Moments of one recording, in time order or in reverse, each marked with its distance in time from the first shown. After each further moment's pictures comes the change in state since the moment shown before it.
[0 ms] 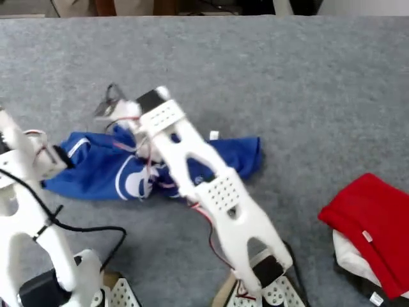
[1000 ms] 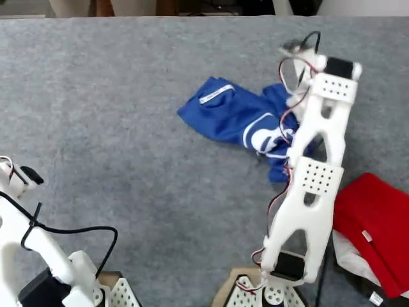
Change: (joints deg) left arm -14.2 0.0 14.2 -17.5 -9.7; right arm 46.9 -9.2 -8.5 2.7 7.9
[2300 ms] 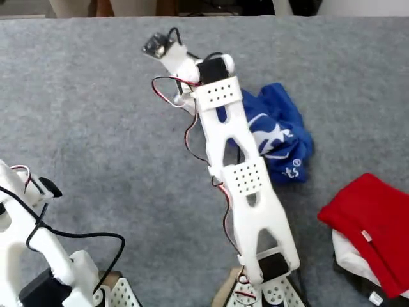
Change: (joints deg) left arm 2.5 0.0 7.8 0.0 0.0; right arm -35.3 5.7 -18.4 0.2 -7.0
